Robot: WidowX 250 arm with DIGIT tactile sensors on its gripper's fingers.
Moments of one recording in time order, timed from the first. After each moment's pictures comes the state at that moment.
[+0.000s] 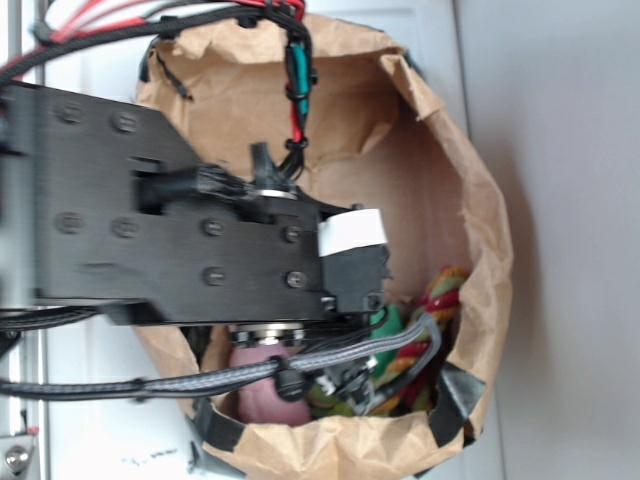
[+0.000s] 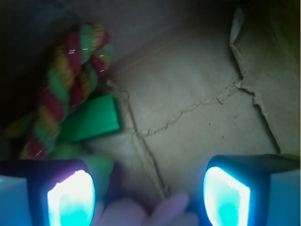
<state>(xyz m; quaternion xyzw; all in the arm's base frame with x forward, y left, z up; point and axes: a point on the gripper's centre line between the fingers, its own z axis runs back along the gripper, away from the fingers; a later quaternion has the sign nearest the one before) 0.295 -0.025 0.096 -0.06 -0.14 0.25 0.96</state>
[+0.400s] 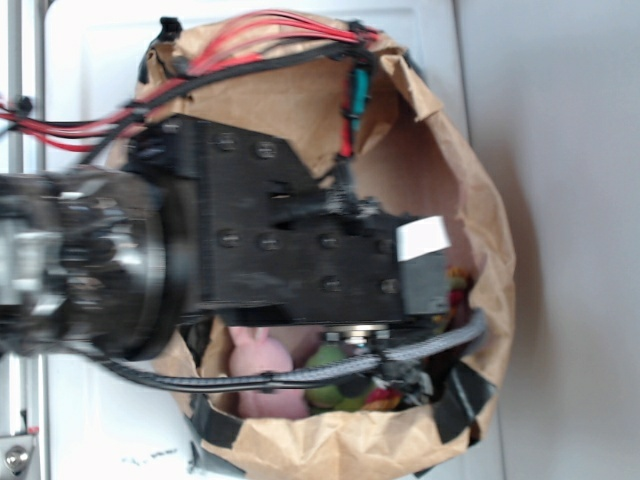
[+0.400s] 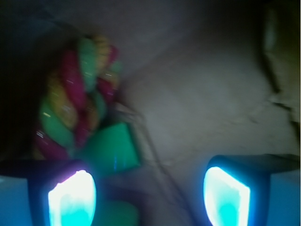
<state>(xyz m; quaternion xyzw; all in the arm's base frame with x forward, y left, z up) 0.325 -0.022 0.085 -0.08 -0.14 0.29 0.94</state>
